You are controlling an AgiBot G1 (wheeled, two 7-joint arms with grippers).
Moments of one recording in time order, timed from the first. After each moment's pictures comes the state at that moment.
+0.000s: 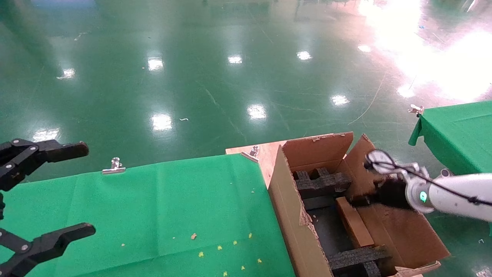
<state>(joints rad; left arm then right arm) -1.09 0.58 0.36 -1.25 0.66 1.45 -0.14 1.66 -0.46 -1.79 1.07 -1.52 -0.44 1.23</state>
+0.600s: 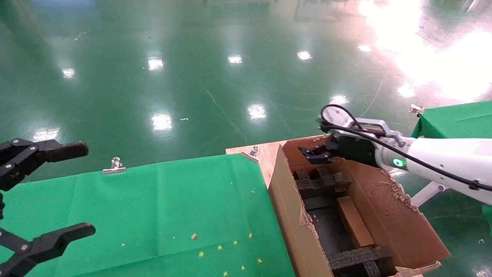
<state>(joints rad) -1.09 0.58 0.36 -1.25 0.66 1.45 -0.14 1.77 -0.43 -1.74 1.35 -1.63 -0.28 1.05</state>
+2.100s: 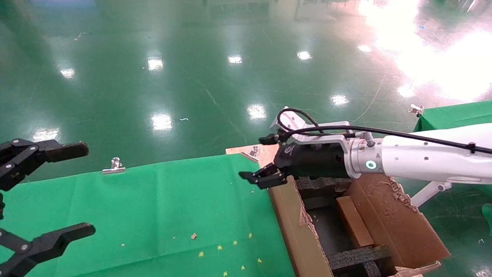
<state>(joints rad) -1.09 0.58 0.36 -1.25 0.66 1.45 -0.14 1.46 -0.54 -1.05 1.33 -1.16 -0.83 0.56</state>
